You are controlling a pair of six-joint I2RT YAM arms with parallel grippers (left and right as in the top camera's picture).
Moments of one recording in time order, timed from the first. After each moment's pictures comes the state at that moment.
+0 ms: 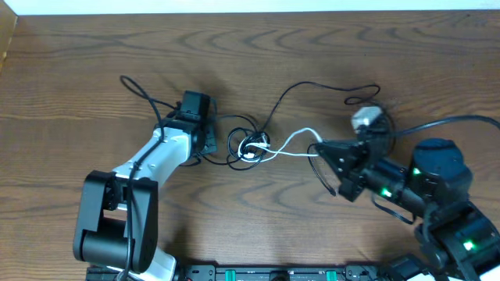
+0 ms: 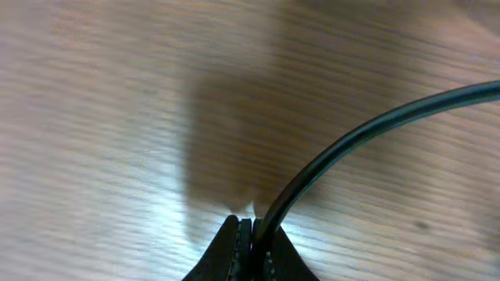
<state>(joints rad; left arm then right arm) -0.19 1.72 0.93 -0.52 -0.12 -0.41 0.42 0.78 0.94 -0.52 -0.47 0.28</state>
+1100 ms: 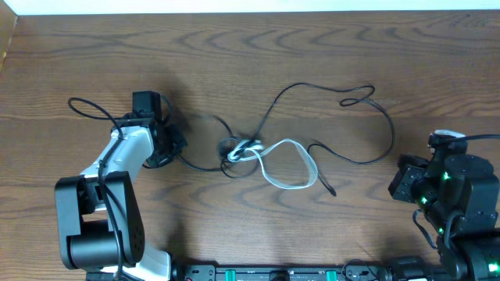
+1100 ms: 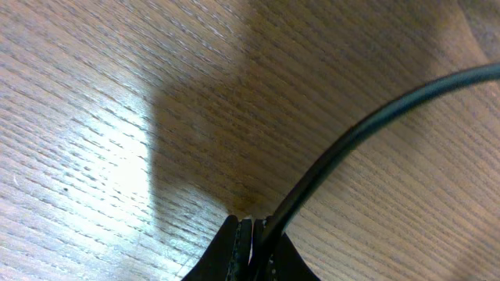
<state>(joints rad) 0.09 1.72 0.93 -0.56 0.07 -0.49 0.12 0.69 0.94 -0.98 0.06 0.39</state>
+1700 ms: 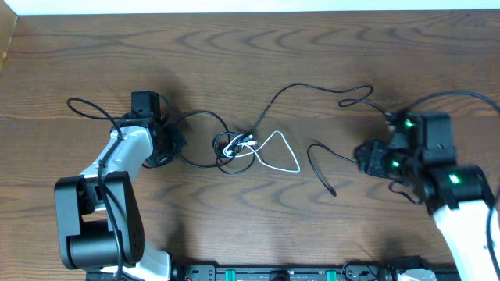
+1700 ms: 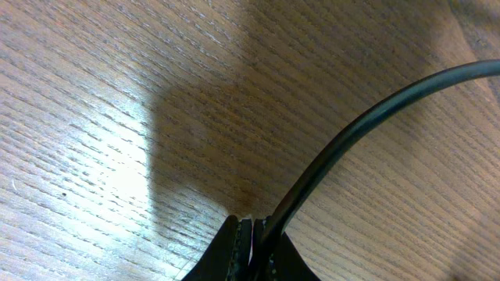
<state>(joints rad) 0.09 1.72 0.93 -0.56 0.07 -0.49 0.14 1.08 0.94 -0.91 -0.25 0.37</state>
